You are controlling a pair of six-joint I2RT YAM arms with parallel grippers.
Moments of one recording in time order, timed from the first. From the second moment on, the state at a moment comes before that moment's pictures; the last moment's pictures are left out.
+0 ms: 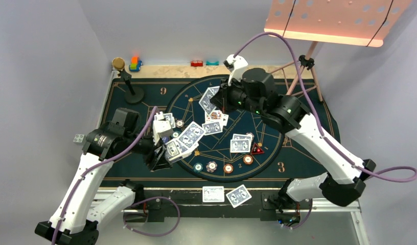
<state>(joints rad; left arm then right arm) -0.33 0.85 1.10 -1.27 0.80 0.48 0.85 1.31 1.65 -0.68 0.02 0.39</state>
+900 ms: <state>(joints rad) -0.33 0.85 1.11 -1.27 0.81 0.47 0.97 1.50 1.55 -0.67 0.01 0.38</state>
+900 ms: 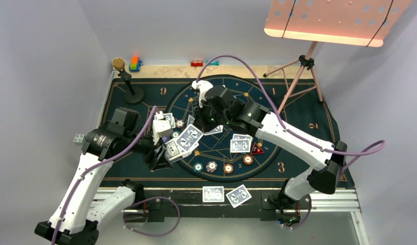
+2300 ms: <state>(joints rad) -0.33 0.83 1.07 -1.30 0.81 0.51 0.64 1.65 1.19 -0.20 -0.20 0.55</state>
